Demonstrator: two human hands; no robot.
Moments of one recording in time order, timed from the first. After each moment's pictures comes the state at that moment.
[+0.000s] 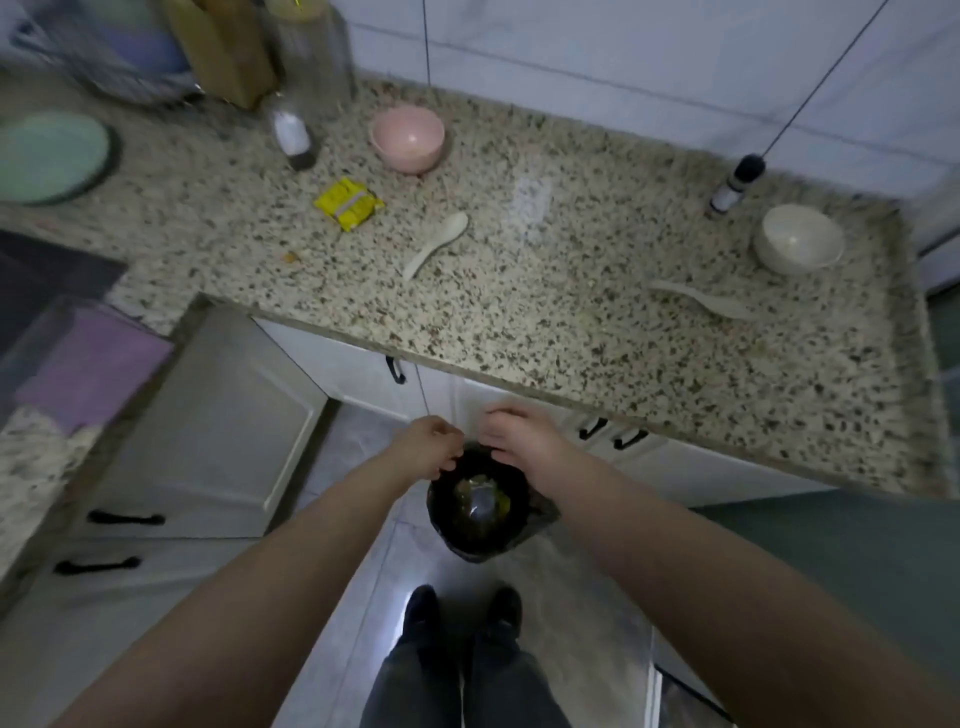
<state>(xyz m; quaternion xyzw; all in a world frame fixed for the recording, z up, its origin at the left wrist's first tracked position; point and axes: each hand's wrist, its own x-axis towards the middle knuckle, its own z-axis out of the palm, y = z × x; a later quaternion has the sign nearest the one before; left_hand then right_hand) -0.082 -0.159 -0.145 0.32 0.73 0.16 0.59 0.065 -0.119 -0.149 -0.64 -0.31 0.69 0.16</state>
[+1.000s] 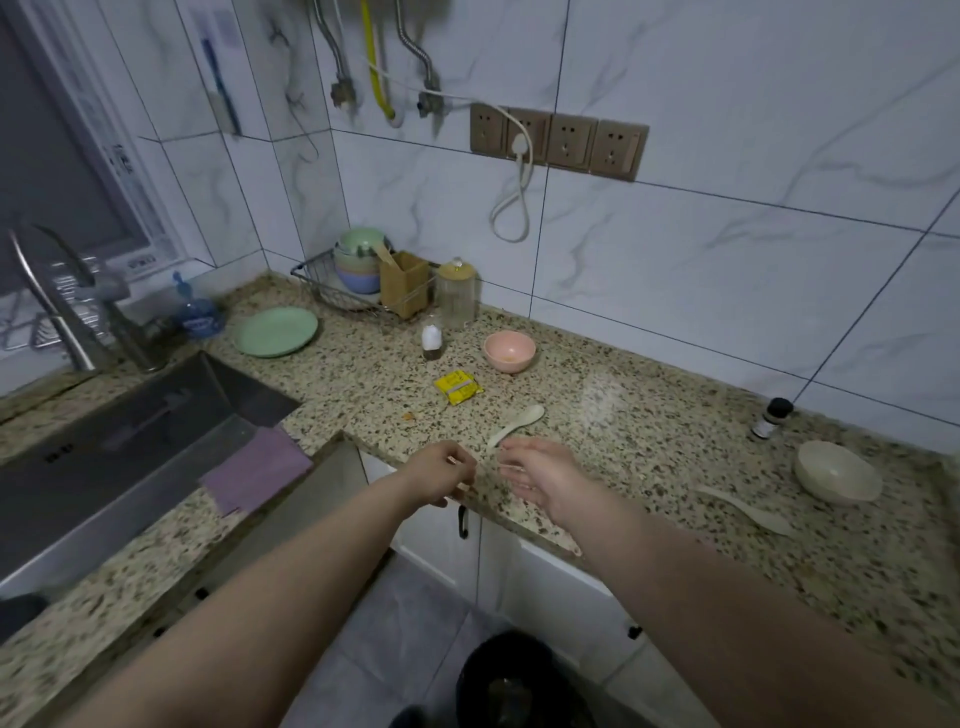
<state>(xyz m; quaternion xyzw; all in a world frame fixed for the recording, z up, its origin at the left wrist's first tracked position) -0.153 -0.141 -0.001 0.40 0.75 0.29 0.44 -0.002 -0.072 0.000 -0.53 -0.44 0.69 0.23</state>
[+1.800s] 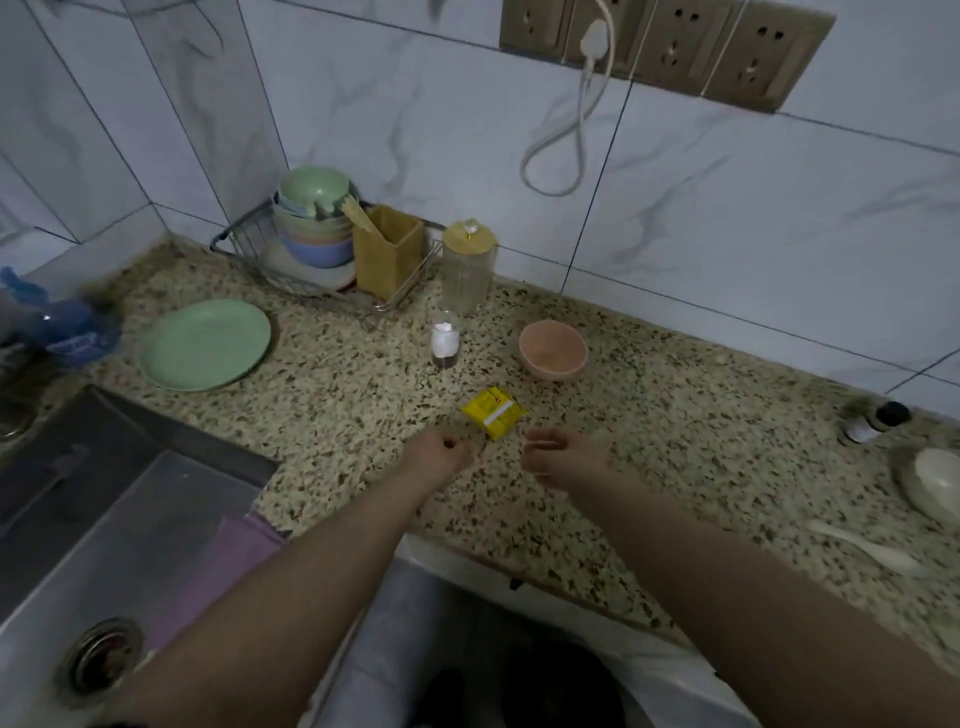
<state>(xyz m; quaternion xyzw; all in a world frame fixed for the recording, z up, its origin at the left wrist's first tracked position) -0.361 0.041 -0.103 0.47 0.77 0.19 0.40 -0.169 0.083 -0.071 -0.65 -0.45 0.59 0.17</state>
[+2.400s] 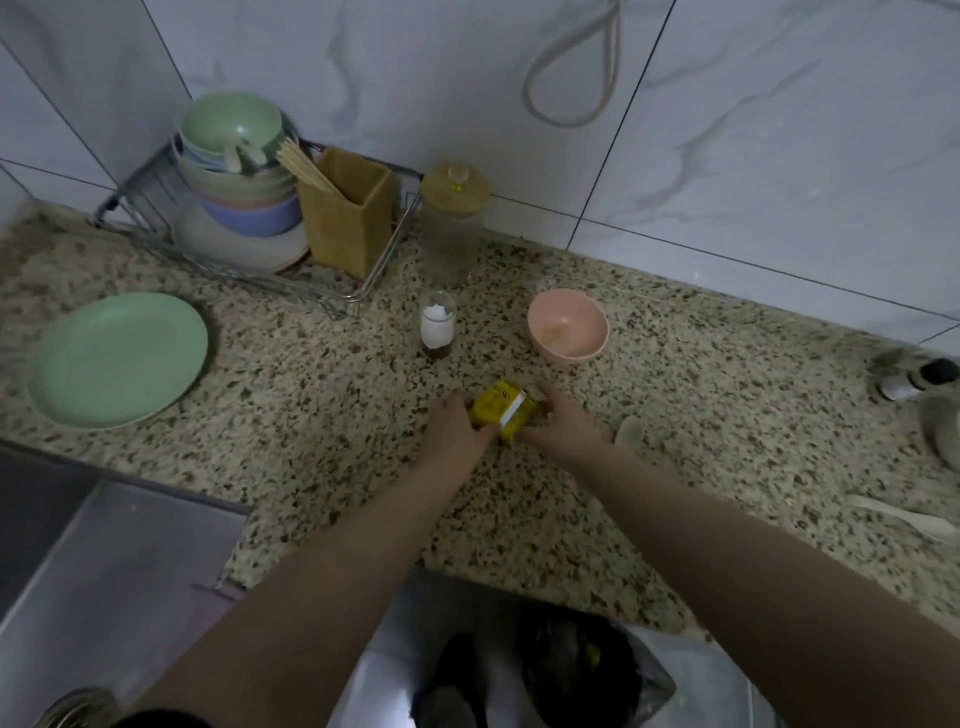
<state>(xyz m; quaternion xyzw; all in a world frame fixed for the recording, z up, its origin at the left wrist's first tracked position) -0.372 0.125 -0.153 0.48 0.76 0.16 0.40 -0.222 0.155 -0.122 -0.67 -0.57 0.47 0.06</state>
